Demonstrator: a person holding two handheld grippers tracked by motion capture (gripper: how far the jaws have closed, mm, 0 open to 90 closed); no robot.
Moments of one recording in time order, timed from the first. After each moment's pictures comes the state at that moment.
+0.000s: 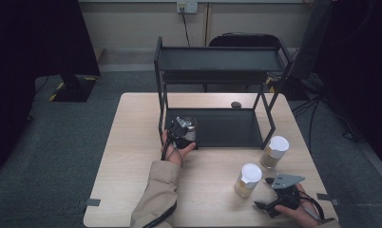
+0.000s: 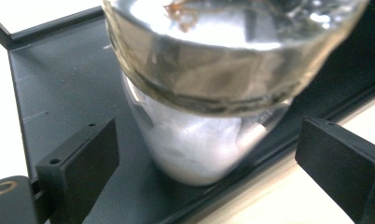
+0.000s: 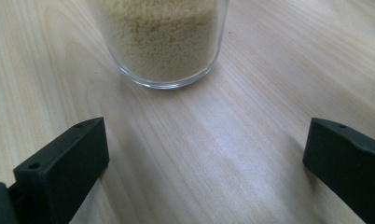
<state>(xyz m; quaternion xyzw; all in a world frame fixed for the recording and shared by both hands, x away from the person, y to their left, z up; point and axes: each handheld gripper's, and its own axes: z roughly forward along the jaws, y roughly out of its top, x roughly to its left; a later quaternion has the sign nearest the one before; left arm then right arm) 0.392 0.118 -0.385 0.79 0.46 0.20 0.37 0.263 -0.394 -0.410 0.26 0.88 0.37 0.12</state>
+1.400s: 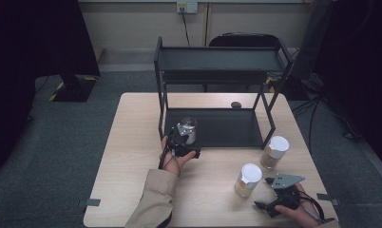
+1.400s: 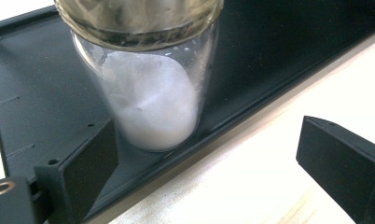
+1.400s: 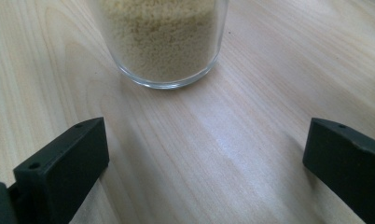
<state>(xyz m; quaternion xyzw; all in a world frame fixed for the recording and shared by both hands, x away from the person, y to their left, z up) 0.368 0.127 -0.386 0.80 0.43 0.19 0.38 0.263 -0.394 -0.410 0.26 0.88 0.37 0.12</state>
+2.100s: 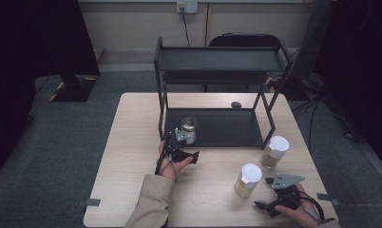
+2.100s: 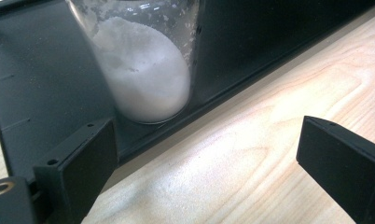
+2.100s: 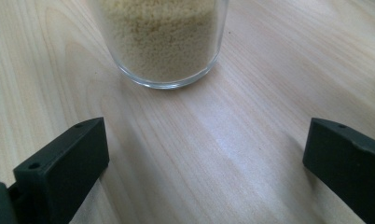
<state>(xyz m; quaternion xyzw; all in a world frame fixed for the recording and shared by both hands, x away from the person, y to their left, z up) 0.354 0.139 -0.390 0.80 0.42 0.18 0.38 0.263 -0.394 -0.410 0.26 0.88 0.37 0.12</state>
